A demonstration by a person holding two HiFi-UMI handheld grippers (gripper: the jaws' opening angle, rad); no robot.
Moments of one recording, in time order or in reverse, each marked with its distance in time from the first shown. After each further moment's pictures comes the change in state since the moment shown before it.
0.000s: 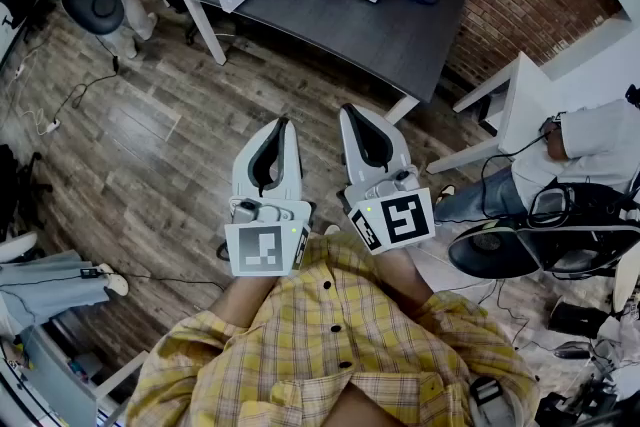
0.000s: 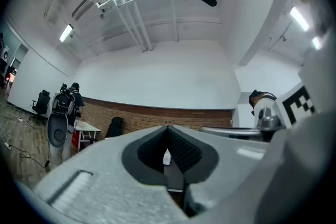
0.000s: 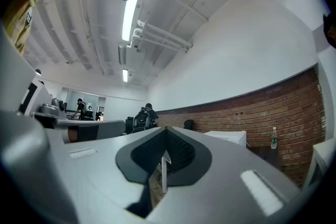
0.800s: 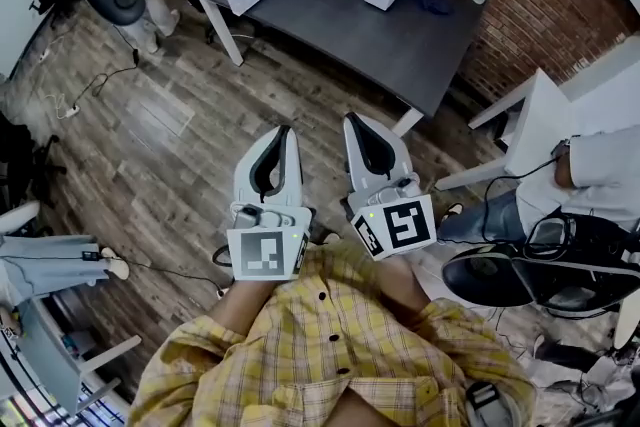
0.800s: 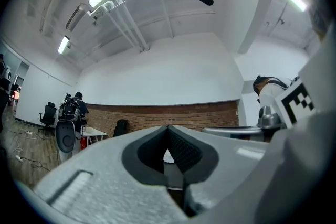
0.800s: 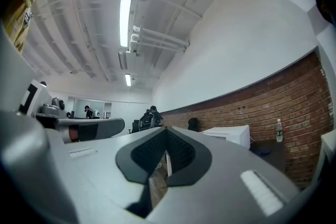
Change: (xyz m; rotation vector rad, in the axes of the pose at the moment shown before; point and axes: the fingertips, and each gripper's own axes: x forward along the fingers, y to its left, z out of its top) left arm 0.020 -0.058 -0.018 0.101 0.013 0.084; right arm -0.030 -0.061 -0.015 0.066 -0.002 0.080
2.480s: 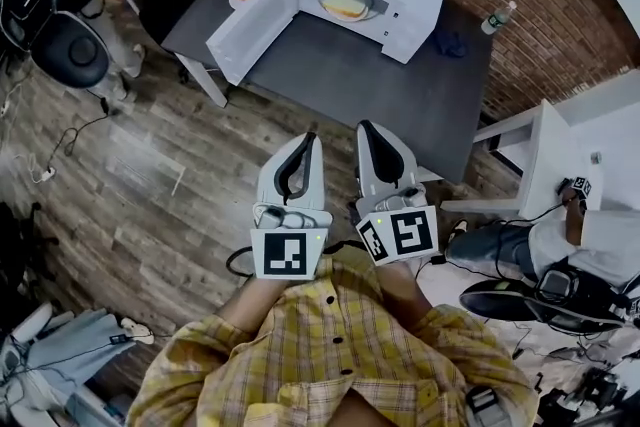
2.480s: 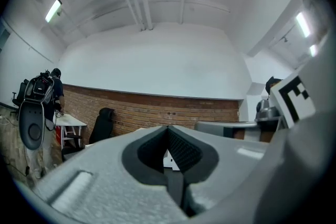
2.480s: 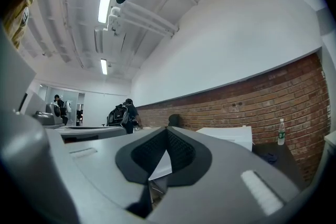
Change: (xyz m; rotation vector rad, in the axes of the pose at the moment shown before) left arm 0.287 0.195 -0.055 -0.130 0.053 -0.187; right arm 0.324 -0.094 -0.039 -0.016 0.054 -0.242
